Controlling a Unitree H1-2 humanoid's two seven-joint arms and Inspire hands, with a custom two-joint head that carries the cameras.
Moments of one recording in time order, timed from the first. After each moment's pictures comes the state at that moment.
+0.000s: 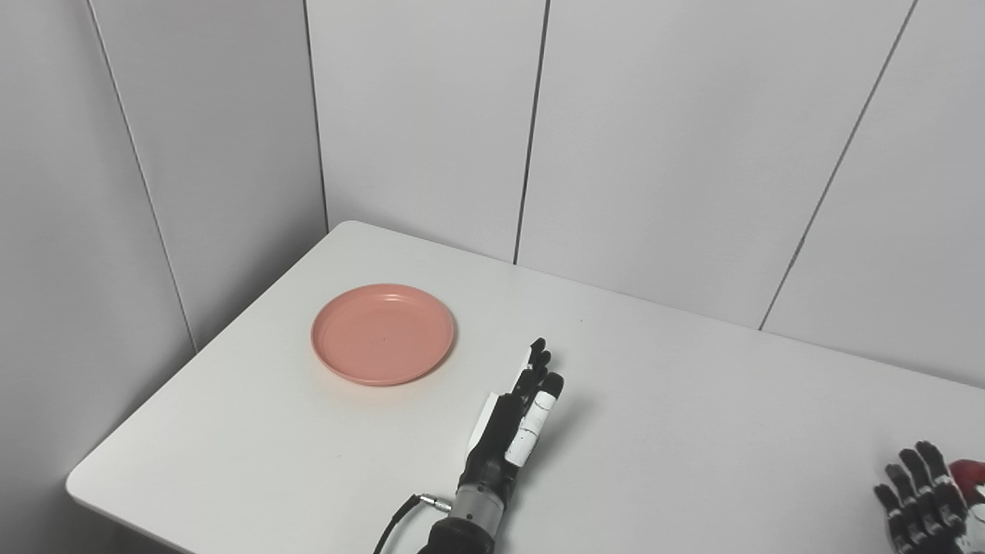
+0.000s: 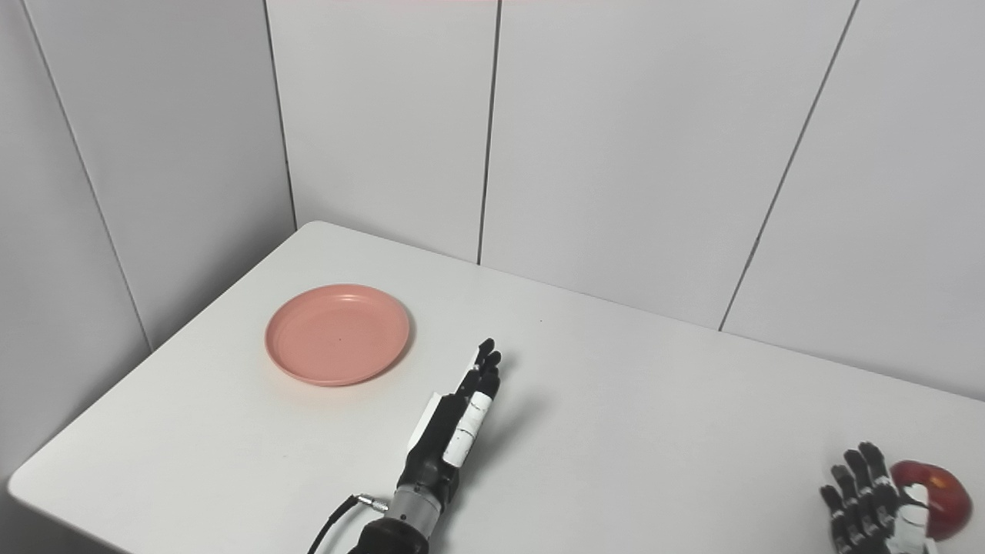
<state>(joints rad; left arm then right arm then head) -0.07 -0.15 -0.10 0.10 0.15 -0.07 0.10 -0.14 -0.20 -0.22 0.18 0.39 0.09 0.24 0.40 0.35</state>
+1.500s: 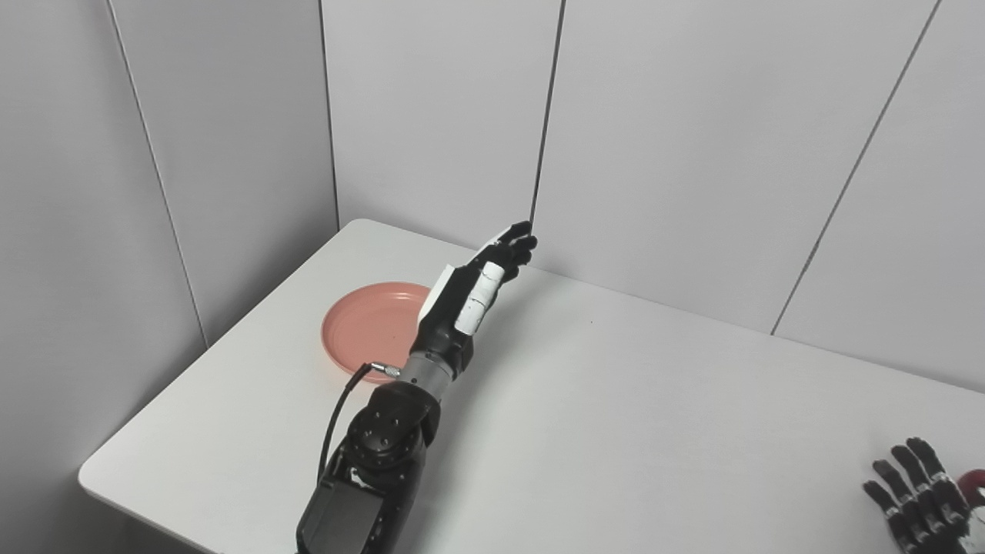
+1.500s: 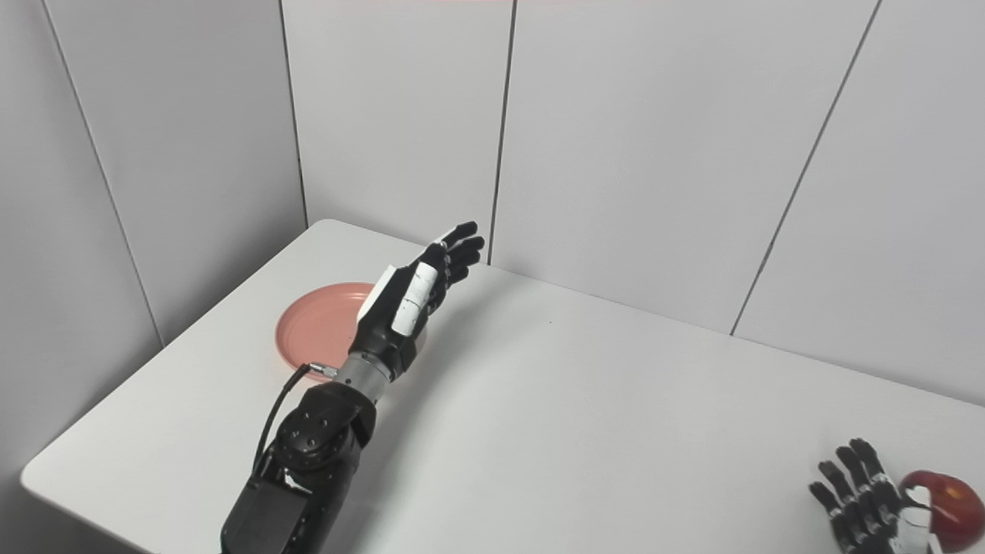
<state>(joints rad) -0.32 0.10 0.08 -0.09 -0.06 0.15 -0.02 -0.17 -0.21 -0.20 0.23 0.36 0.05 0.29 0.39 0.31</state>
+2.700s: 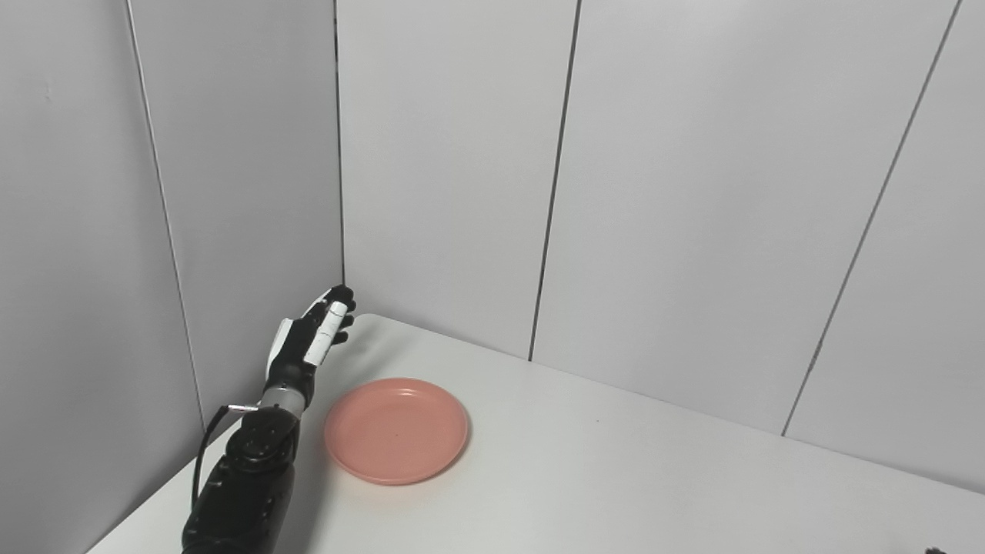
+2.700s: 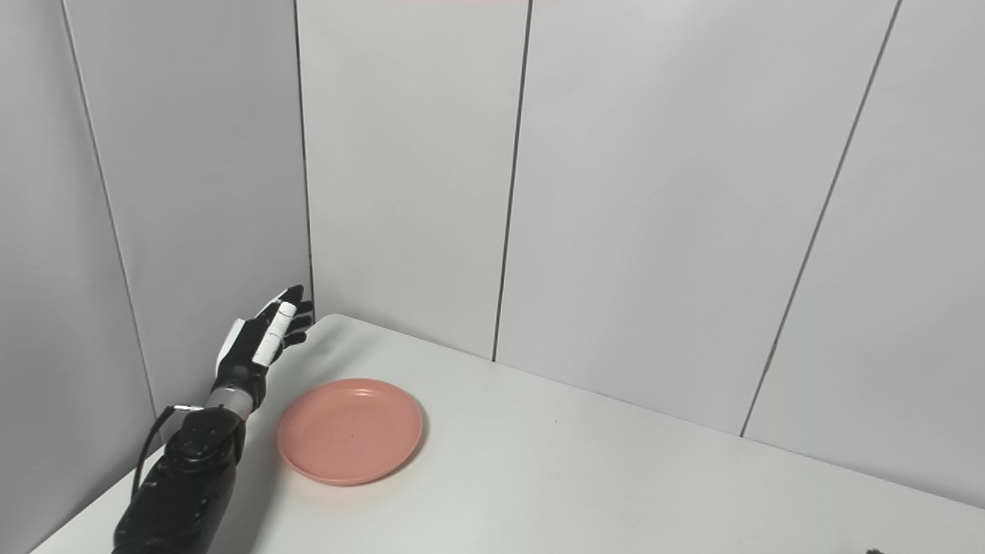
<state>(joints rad) -0.48 0.40 0.31 0.58 -0.09 -0.05 0.04 -0.16 -0.22 -0.19 0.22 0.35 0.05 0.30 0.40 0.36</state>
